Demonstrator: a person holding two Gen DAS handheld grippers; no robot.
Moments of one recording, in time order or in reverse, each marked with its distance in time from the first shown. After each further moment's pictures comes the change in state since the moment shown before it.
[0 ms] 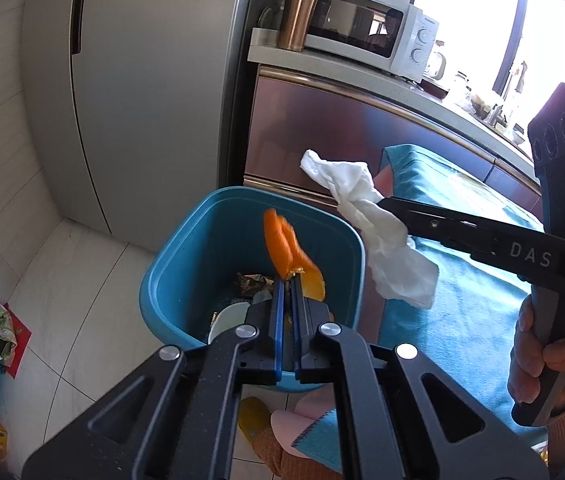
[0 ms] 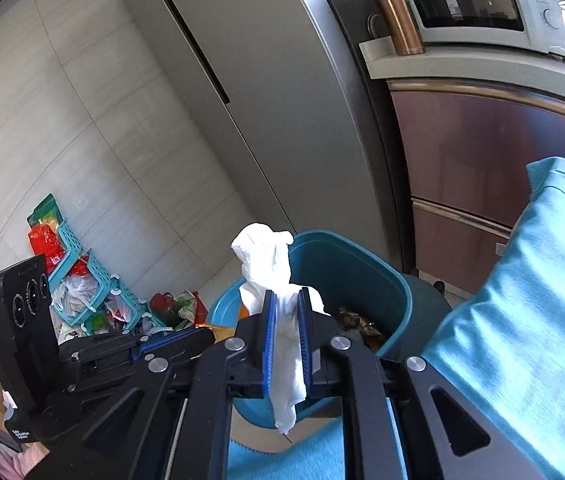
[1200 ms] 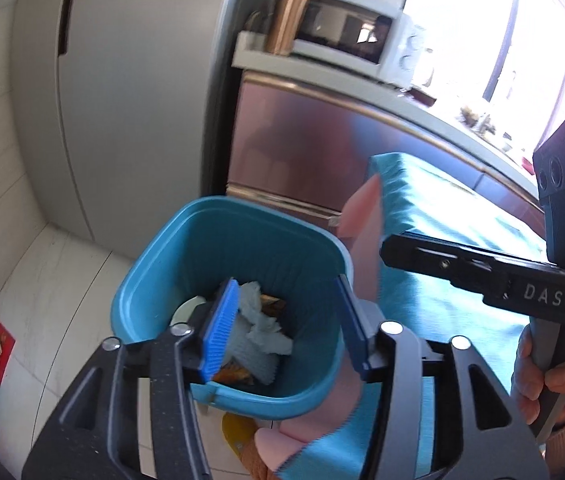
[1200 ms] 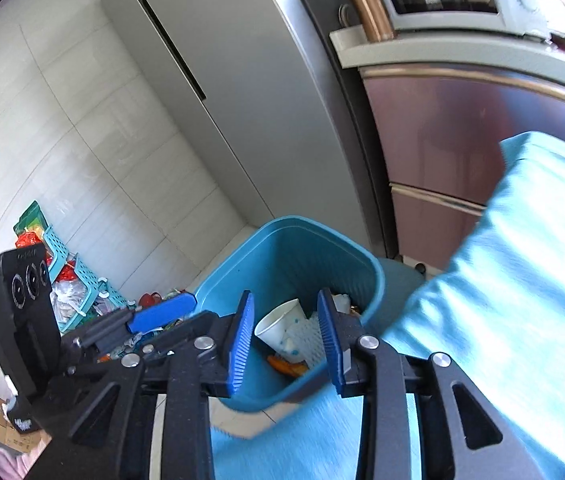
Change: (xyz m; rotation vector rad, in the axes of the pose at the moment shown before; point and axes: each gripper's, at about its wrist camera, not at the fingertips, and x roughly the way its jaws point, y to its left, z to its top) left arm 0.016 -0.015 0.002 0.010 -0.050 -0.073; right arm -0.021 -0.018 -0.018 0.043 0.001 -0.059
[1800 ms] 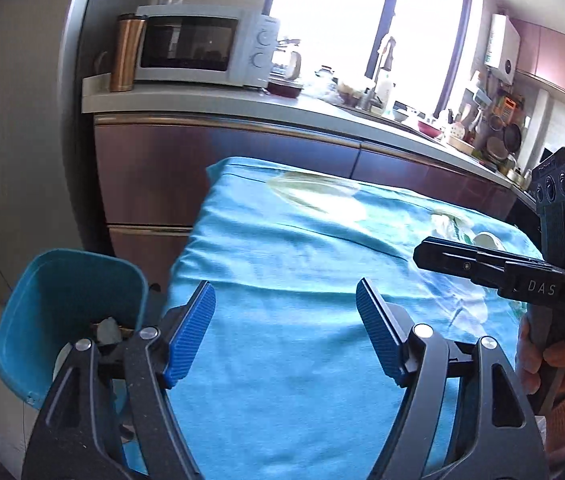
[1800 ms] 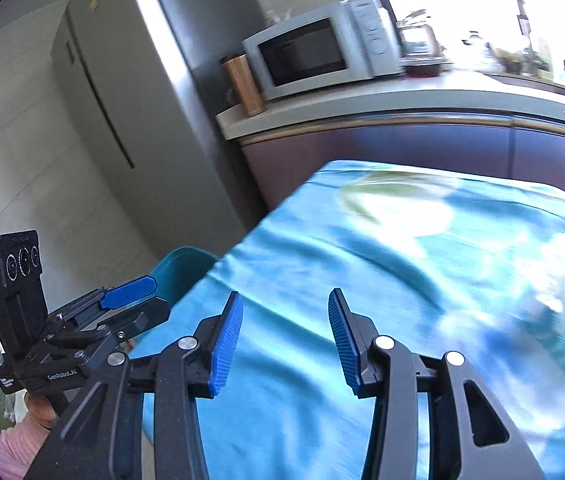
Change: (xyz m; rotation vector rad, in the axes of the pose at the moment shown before) left arm -0.010 -0.164 -0.010 0.242 -0.030 -0.297; right arm -0.184 -0.092 -0.074 0.131 -0.221 -0.277
